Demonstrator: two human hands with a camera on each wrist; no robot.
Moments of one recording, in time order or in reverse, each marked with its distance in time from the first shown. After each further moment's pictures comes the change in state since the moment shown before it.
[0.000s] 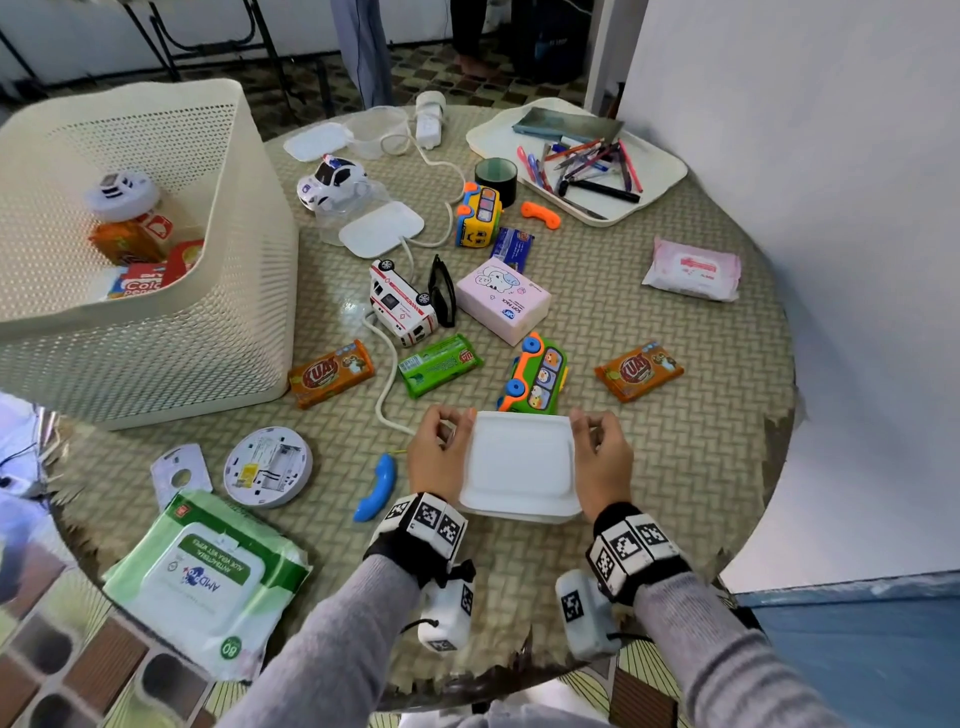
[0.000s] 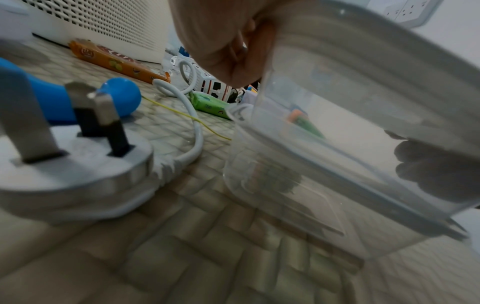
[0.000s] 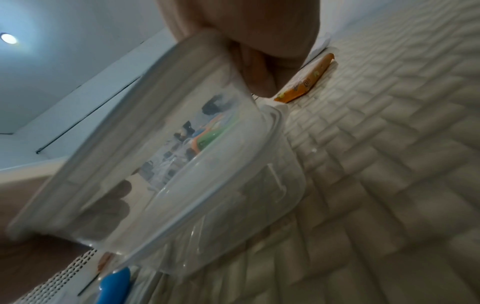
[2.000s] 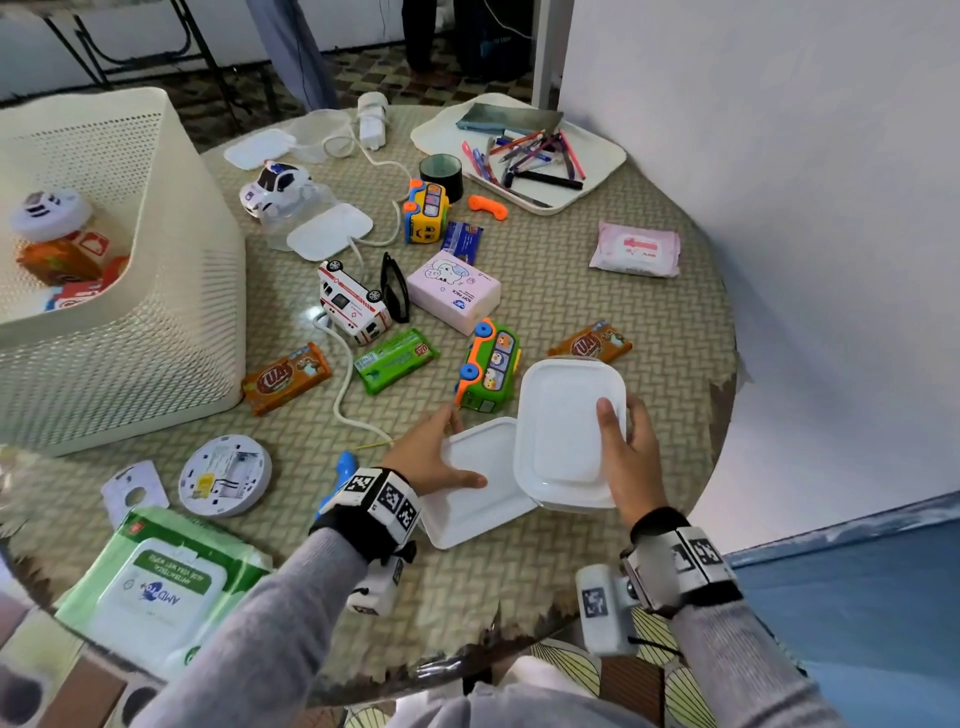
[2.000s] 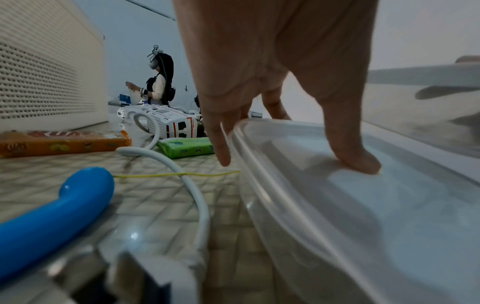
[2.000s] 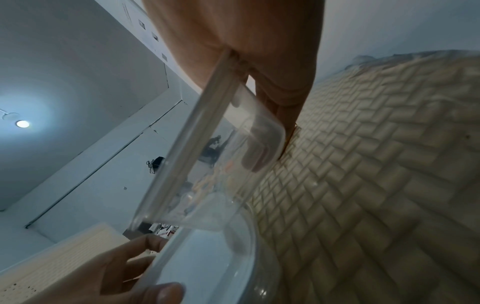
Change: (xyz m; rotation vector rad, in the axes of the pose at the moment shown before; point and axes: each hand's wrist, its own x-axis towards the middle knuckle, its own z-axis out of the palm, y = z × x) left_hand 0.005 0.008 -0.002 0.673 -0.708 0.244; right_hand -0.009 0.003 -0.076 0.264 -0.004 0.110
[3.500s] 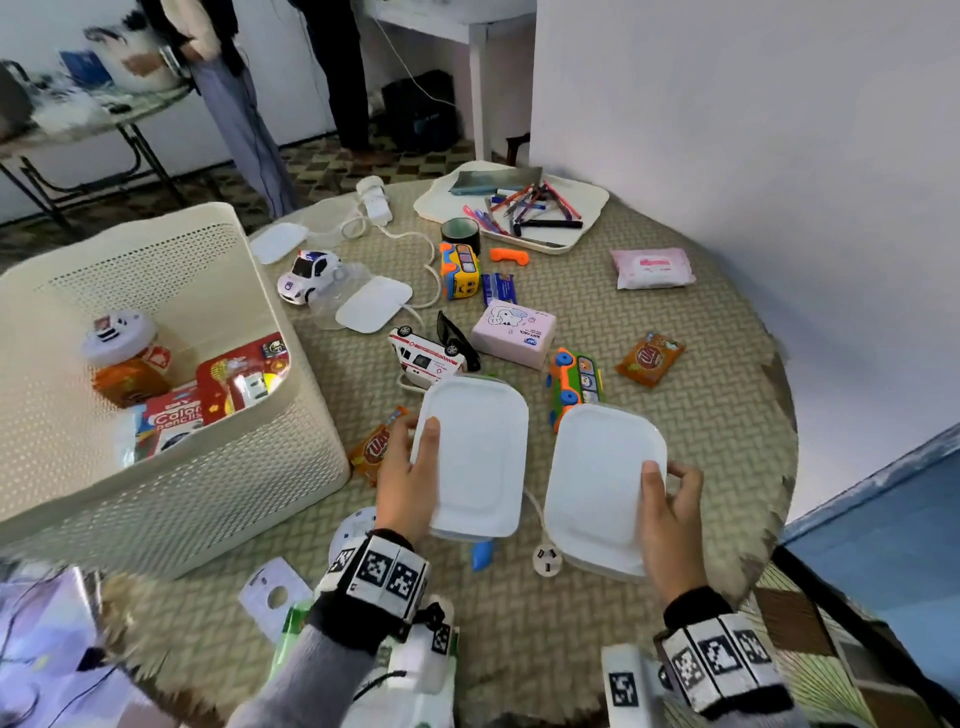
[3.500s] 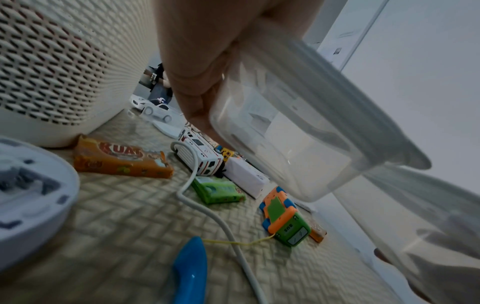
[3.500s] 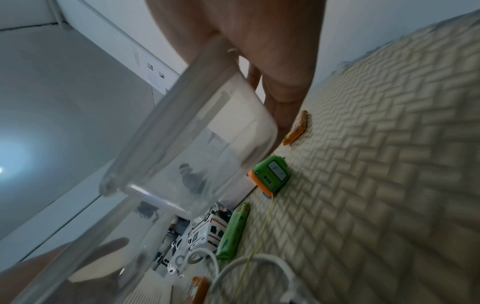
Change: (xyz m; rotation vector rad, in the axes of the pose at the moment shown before) left_hand -0.067 -0.070 -0.138 -0.637 0.411 -0.001; right_hand -0.134 -0.033 0.135 0.003 0.357 0.073
